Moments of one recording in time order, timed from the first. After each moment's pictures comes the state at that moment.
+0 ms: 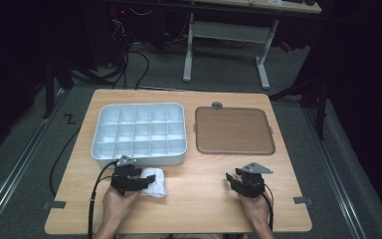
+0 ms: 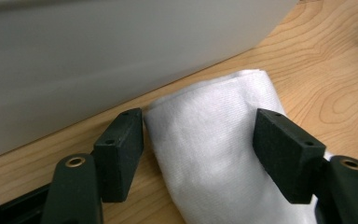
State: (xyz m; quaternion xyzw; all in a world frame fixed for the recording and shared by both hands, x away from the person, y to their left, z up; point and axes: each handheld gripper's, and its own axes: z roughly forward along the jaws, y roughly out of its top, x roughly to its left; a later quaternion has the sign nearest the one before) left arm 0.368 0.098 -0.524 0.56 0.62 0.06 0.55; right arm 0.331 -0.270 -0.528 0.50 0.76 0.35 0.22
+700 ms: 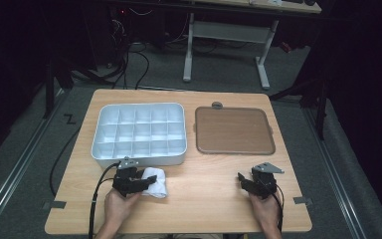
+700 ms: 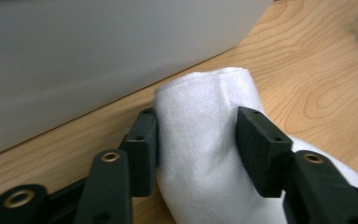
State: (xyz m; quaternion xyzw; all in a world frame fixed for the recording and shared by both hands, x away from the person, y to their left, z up) left arm 0.361 0.093 -0.525 0.56 0.59 0.05 0.57; right arm 0.331 -0.303 -0.531 0.55 0.73 0.31 0.25
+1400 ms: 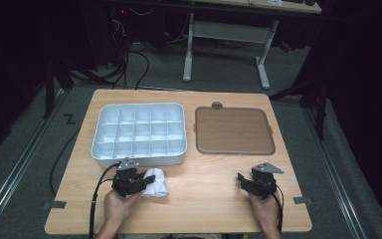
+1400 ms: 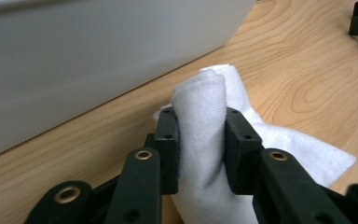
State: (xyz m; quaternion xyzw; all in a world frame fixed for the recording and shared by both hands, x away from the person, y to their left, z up) left arm 0.355 0.094 -0.520 0.58 0.58 0.04 0.57; right arm 0.331 -0.302 -0.531 0.55 0.73 0.31 0.25
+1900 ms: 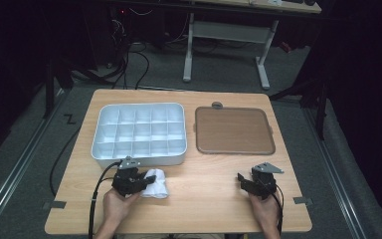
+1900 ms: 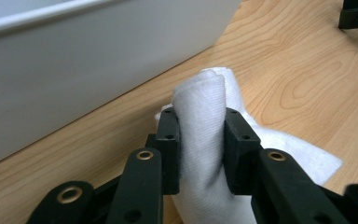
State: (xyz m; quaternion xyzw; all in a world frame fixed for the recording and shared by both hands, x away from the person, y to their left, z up) left arm 0.353 0.092 -0.512 0.59 0.57 0.04 0.57; right arm 0.331 -0.302 -0.531 0.55 0.74 0.31 0.25
